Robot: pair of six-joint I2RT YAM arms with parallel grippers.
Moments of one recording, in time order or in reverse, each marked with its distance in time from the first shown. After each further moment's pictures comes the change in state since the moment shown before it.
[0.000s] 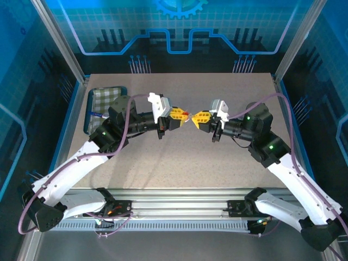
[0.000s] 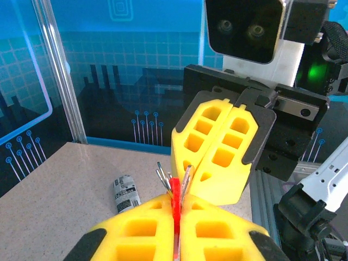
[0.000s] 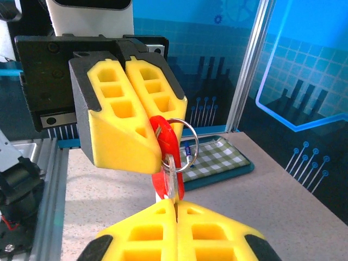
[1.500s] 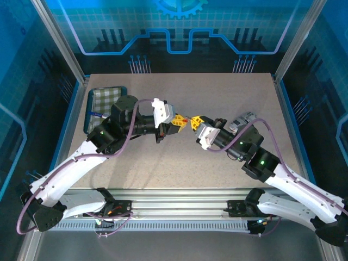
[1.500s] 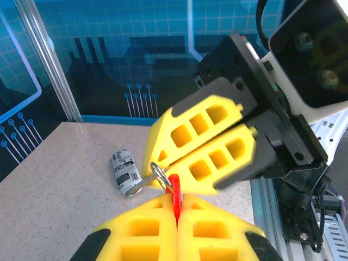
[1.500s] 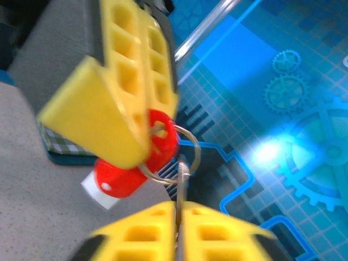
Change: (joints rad) left arm -0.014 0.001 0.047 -0.197 -0.007 0.155; right arm 0.301 -0.095 -0.214 0.251 0.567 -0.547
